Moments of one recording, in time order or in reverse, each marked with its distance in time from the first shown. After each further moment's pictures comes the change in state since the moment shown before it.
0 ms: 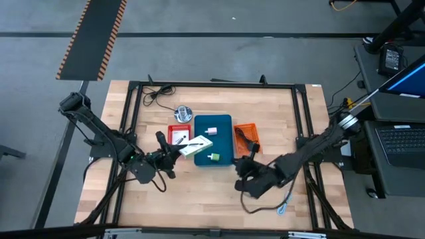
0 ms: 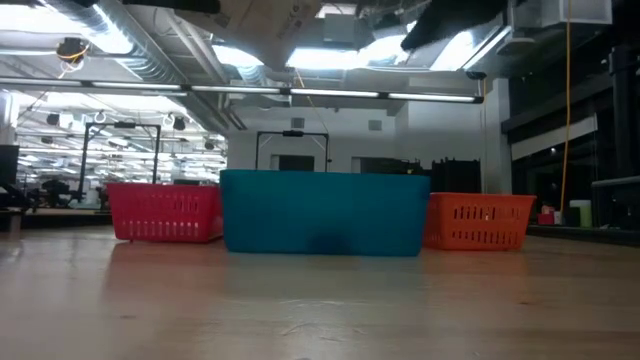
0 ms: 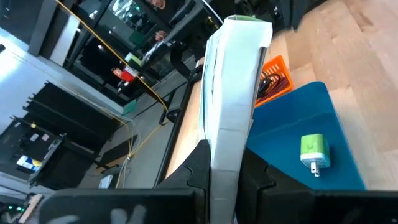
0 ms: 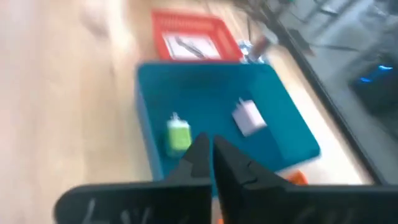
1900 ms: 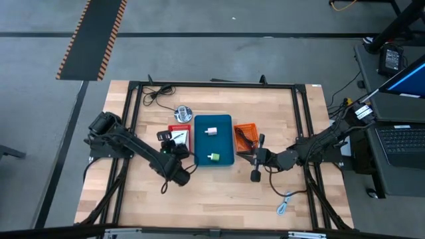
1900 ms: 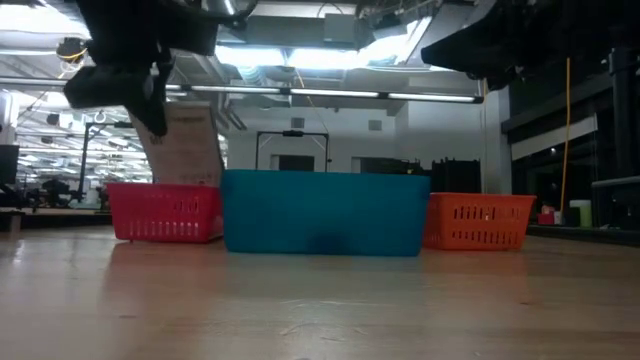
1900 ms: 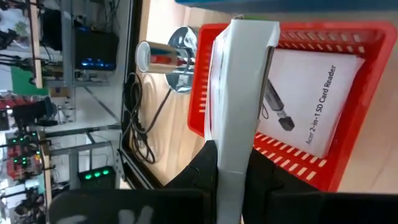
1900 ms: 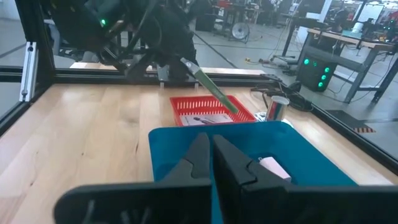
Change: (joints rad) left arm 0.190 0.568 0.508 -1.365 0.409 -1.093; right arm -0.069 -0.280 -0.763 1.299 -0.125 -0.420
